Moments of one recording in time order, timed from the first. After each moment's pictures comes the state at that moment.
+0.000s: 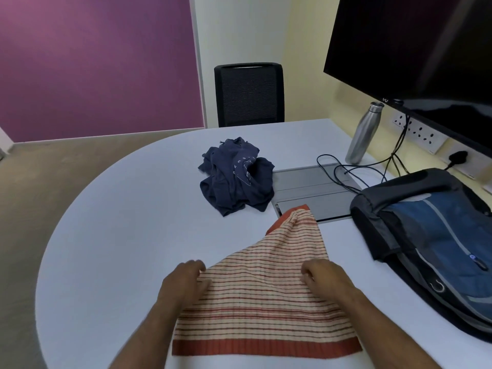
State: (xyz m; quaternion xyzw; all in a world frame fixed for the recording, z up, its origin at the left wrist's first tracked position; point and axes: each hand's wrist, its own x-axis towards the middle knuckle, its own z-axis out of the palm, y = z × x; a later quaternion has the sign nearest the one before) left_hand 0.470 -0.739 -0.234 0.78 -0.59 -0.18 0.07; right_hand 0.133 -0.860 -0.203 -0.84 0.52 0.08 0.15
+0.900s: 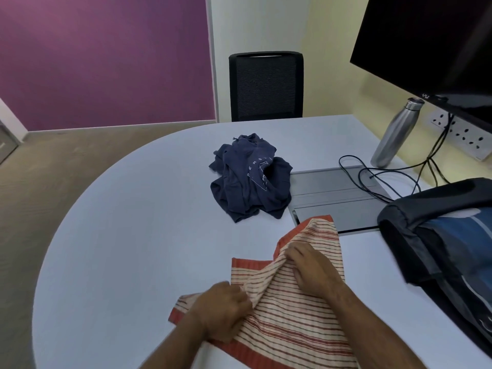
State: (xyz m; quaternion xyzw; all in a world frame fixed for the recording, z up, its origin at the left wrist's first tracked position) left_hand 0.447 -0.773 -0.259 0.46 -0.89 -0.05 0.05; right_hand 0.205 -0.922 -0.244 -0.91 0.41 -0.01 0.11
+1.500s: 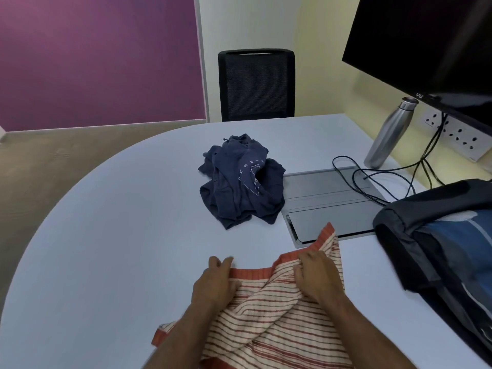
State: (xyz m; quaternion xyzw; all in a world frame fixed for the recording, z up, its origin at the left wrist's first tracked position) left_hand 0.440 -0.836 -0.267 0.79 -0.56 -0.23 0.07; right_hand 0.198 -0.941 -0.265 -0.82 0.57 -0.03 0.08
